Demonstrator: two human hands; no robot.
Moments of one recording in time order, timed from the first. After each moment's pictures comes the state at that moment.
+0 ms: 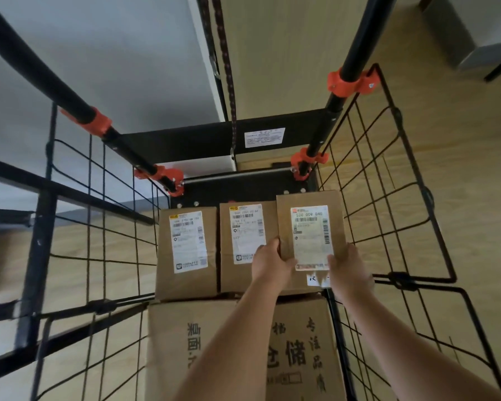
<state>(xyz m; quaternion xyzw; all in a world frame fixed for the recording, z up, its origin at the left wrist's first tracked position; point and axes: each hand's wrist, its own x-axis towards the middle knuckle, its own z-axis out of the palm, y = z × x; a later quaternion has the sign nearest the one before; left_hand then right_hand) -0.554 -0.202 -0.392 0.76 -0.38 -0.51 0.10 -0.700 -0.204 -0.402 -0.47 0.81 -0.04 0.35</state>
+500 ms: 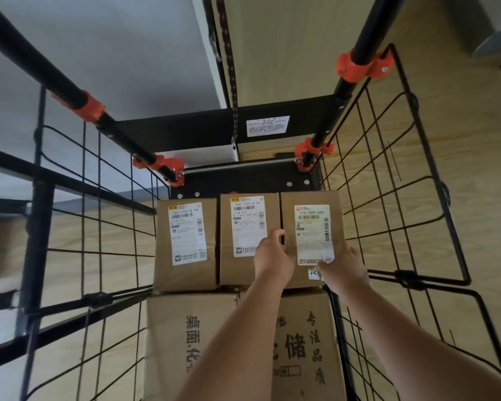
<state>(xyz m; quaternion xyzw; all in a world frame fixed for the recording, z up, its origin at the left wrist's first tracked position) -0.559 -0.204 -0.397 0.78 -0.37 -0.49 0.12 -0.695 -0.213 -0.407 -0.52 0.76 0.07 0.38</state>
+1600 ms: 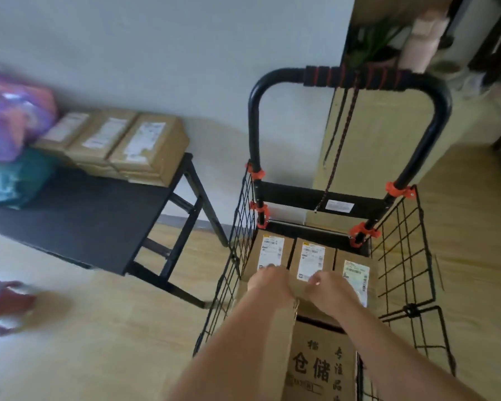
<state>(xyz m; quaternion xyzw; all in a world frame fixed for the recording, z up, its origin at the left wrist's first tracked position) -0.471 -0.077 -0.155 0.81 -0.46 -0.35 -0.05 -0.585 -0.123 -0.162 -0.72 0.59 0.10 0.34</state>
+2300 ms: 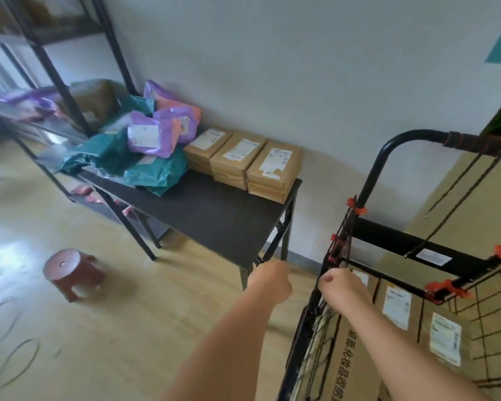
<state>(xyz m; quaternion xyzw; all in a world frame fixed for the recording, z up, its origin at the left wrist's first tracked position) -0.265 0.109 -0.070 0.86 -0.41 -0.29 0.10 -0.387 0.020 -0.070 -0.78 0.55 0.07 0.29</state>
